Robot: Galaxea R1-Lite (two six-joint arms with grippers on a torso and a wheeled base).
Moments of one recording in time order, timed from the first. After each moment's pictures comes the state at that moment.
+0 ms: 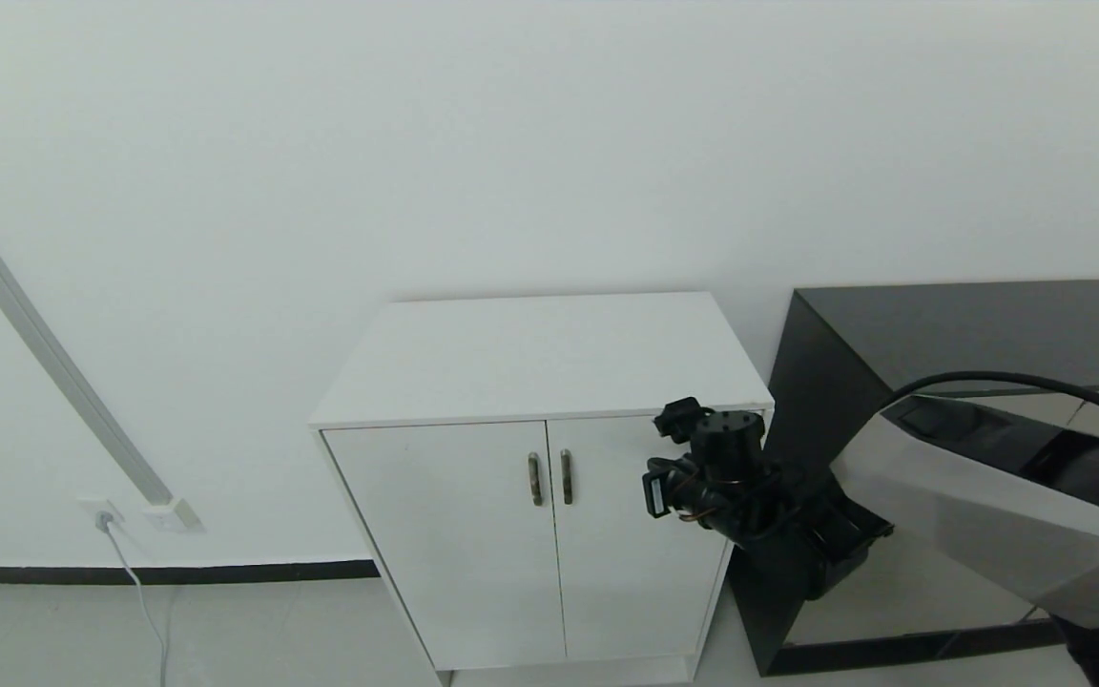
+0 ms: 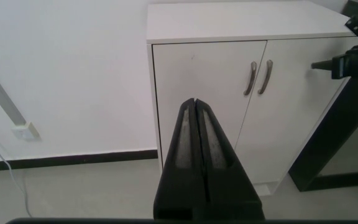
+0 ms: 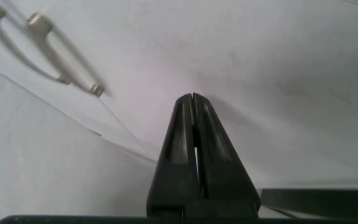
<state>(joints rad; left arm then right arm) 0.00 0.00 0.00 0.00 0.00 0.01 0.57 2.40 -1.16 -0.90 -0.13 0.05</state>
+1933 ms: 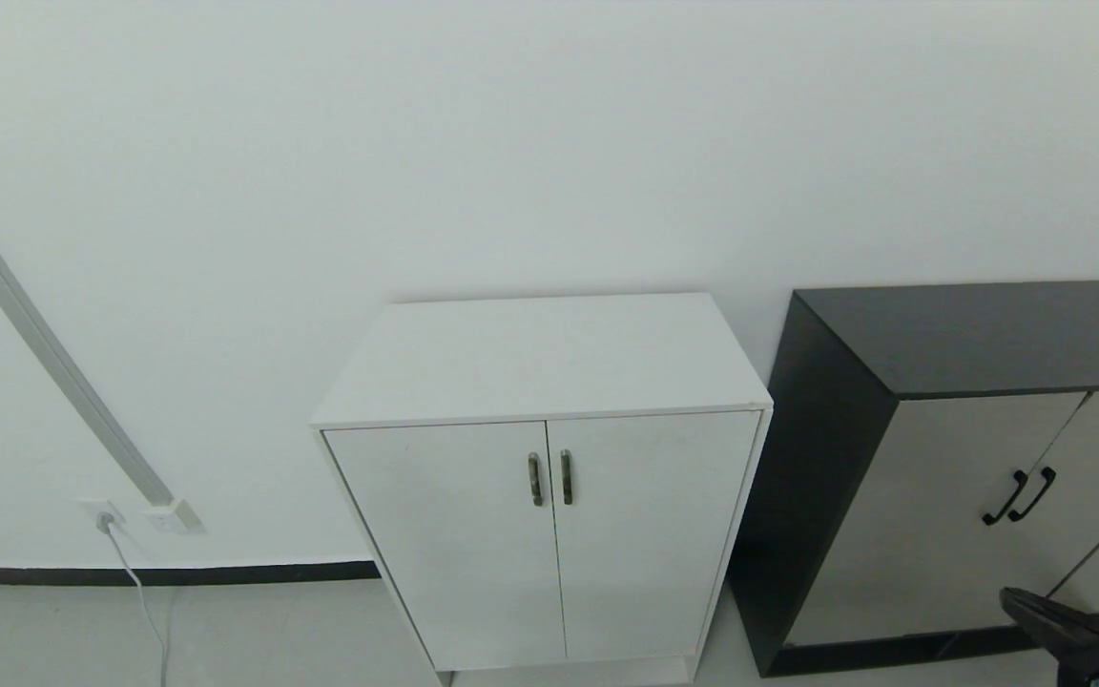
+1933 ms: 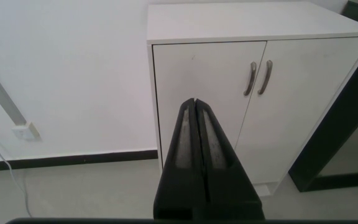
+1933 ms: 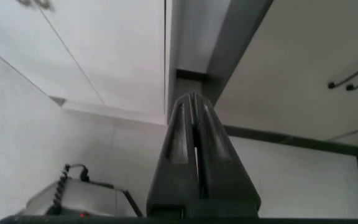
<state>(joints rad) 0.00 0.00 0.00 0.00 0.00 0.00 0.39 1.13 -0.01 -0.77 -0.21 -0.03</state>
